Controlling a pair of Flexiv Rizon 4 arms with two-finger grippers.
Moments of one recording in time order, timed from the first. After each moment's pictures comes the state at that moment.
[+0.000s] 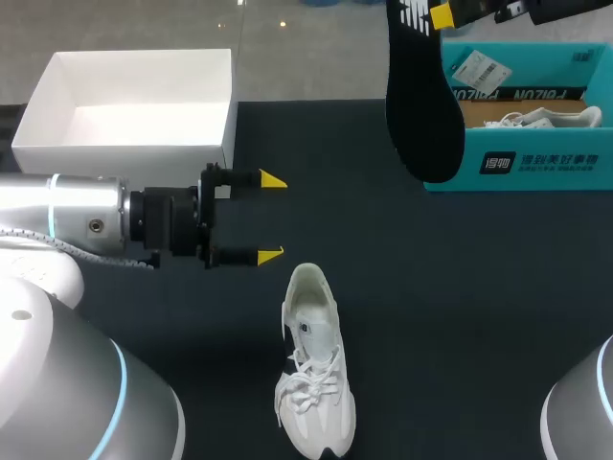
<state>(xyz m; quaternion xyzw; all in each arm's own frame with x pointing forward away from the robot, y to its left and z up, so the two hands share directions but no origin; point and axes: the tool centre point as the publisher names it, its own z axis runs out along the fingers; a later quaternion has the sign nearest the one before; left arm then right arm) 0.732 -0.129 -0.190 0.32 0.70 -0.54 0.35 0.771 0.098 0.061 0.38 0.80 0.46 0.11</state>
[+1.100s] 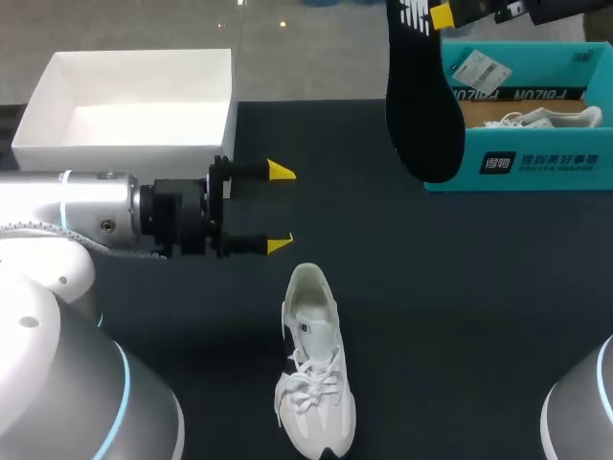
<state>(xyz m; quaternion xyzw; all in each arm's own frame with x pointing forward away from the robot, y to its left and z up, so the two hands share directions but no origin) 0.744 -0.139 -0.182 0.37 0.65 -0.53 0.41 0.771 0.098 0.061 0.38 0.80 0.46 0.11</state>
